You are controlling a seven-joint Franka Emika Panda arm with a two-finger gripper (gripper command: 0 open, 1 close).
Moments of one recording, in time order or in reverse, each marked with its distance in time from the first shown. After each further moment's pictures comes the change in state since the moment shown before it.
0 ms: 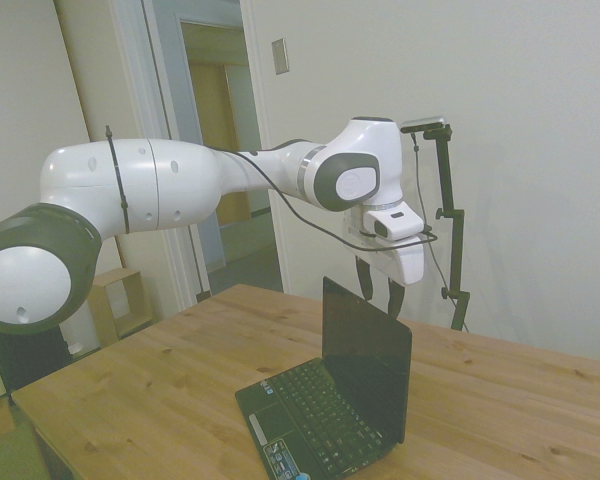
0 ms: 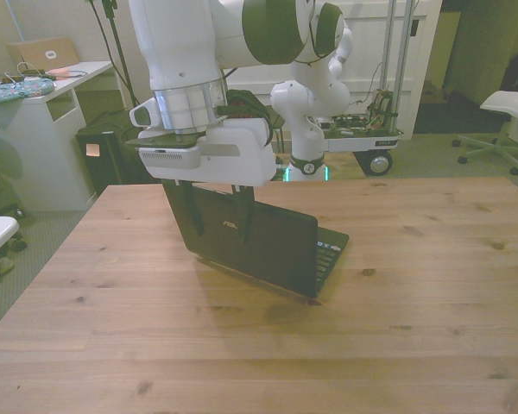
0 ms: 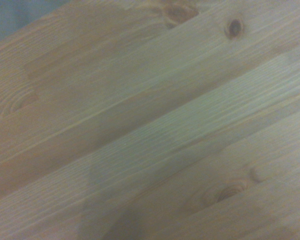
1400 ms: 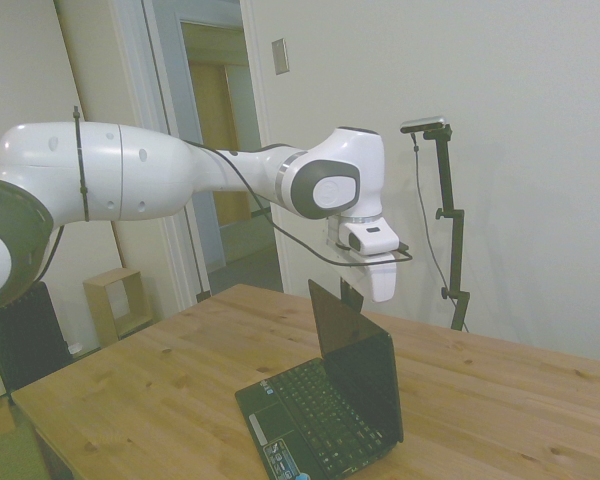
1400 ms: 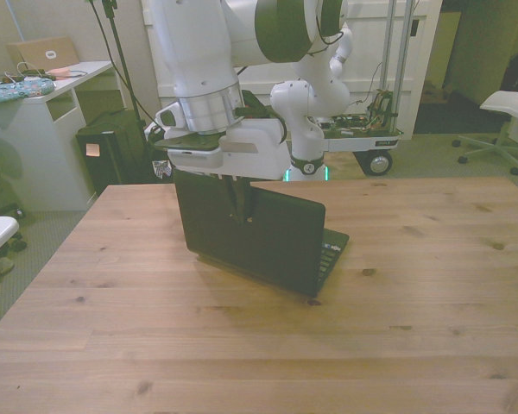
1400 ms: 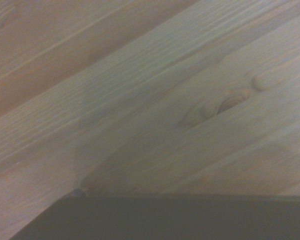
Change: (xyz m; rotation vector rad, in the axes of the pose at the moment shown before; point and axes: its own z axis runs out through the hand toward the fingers) arm -0.040 0.037 0.013 -0.076 -0.077 0.030
